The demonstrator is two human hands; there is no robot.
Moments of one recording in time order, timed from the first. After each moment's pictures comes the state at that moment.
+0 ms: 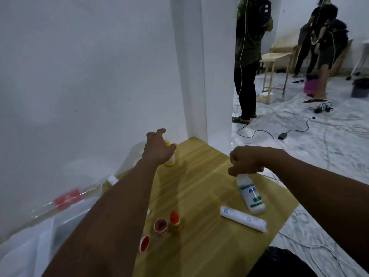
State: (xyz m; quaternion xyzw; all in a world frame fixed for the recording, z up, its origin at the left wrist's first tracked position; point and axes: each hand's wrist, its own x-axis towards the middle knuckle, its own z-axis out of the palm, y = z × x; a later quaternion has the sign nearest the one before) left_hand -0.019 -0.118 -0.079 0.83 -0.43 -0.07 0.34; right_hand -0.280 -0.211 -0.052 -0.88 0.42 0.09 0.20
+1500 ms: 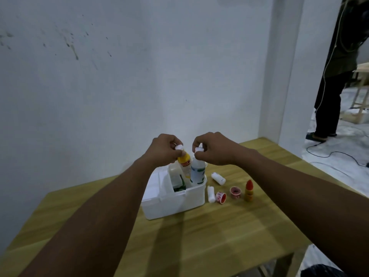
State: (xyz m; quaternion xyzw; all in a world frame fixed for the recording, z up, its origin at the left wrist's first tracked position) left_hand 0.007 0.171 -0.012 0.84 -0.38 -0.06 0.37; right_hand -0.131 0.026 -0.004 -0.96 0.05 -0.16 0.21
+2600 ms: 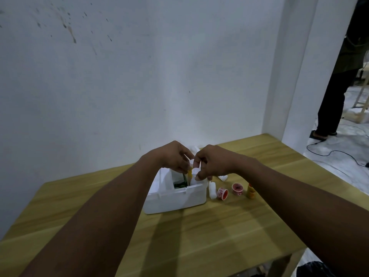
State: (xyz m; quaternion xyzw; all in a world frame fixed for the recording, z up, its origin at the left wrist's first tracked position) left_hand 0.010 0.163 -0.030 0.82 -0.38 -0.29 0.30; right_hand -0.121 0.031 -0.038 -0.95 0.06 0.02 0.29
